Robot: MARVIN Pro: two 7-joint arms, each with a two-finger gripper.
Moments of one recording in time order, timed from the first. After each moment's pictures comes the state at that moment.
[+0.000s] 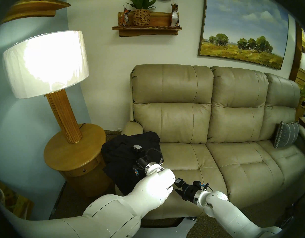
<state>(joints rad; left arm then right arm) 1.07 -1.81 -0.89 -0.49 -2.68 -0.96 -0.86 -1.62 -1.17 1.19 -1.13 1.50 0.43 0.21</state>
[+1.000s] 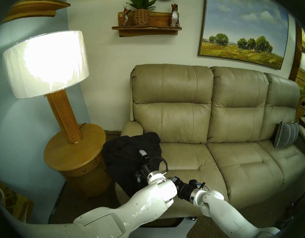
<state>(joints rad) 1.22 -1.67 -0.61 -0.73 -2.81 -0.96 -0.86 -1.60 -1.21 1.17 -1.14 1.50 0.42 0.21</state>
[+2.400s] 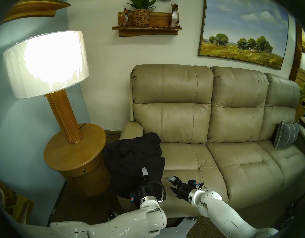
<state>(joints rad) 1.33 -1.39 -0.30 -1.04 -2.88 -0.96 -0.86 -1.59 -1.23 1.17 -1.11 1.50 0.40 0.21</state>
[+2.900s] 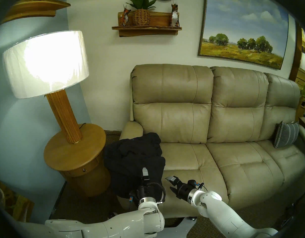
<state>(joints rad) 1.32 -1.33 -0.25 -1.12 -2.88 -0.96 -0.86 -1.59 -1.23 1.17 -1.11 1.50 0.39 0.21</state>
